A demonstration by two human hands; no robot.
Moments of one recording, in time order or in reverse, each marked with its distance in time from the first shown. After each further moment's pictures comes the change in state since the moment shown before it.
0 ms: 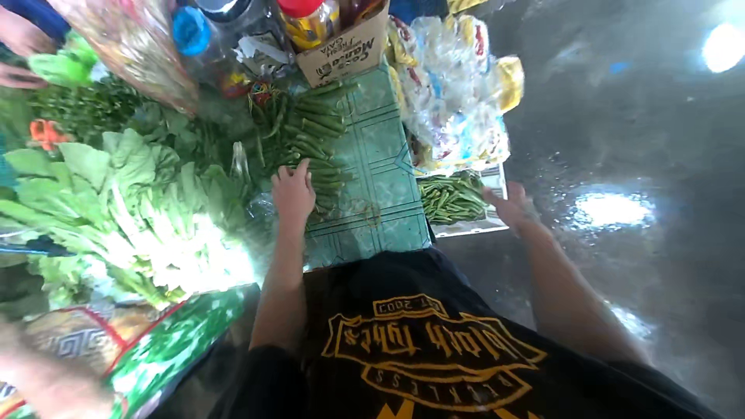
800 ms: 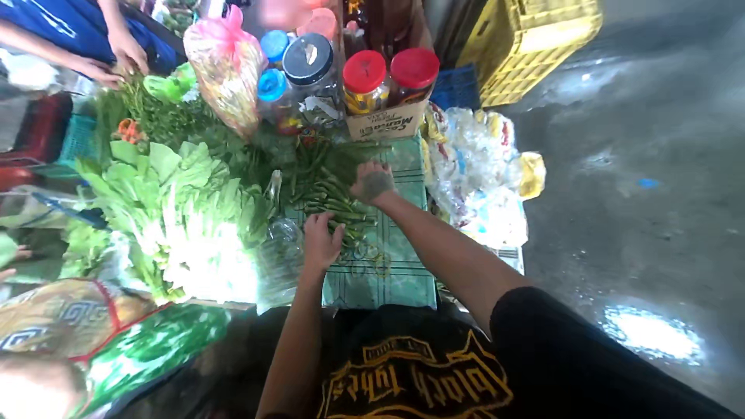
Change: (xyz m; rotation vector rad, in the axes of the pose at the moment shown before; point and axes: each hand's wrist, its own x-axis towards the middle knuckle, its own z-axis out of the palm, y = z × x) left_hand -0.031 0.003 0.021 -0.419 0.107 -0.052; right_hand -0.038 -0.346 0.197 -0.815 -0.079 -0.966
